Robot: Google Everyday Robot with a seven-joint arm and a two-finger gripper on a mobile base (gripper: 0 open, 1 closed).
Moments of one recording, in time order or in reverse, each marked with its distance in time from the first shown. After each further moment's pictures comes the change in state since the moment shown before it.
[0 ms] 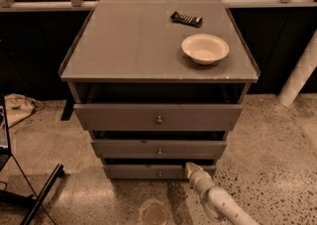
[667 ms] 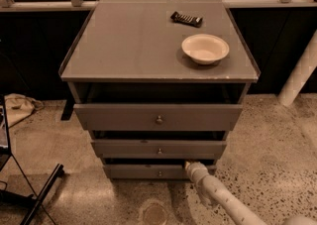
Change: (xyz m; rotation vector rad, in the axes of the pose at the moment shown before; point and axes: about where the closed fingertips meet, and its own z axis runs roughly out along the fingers) arm 0.002 -0.022 0.060 0.062 0.030 0.014
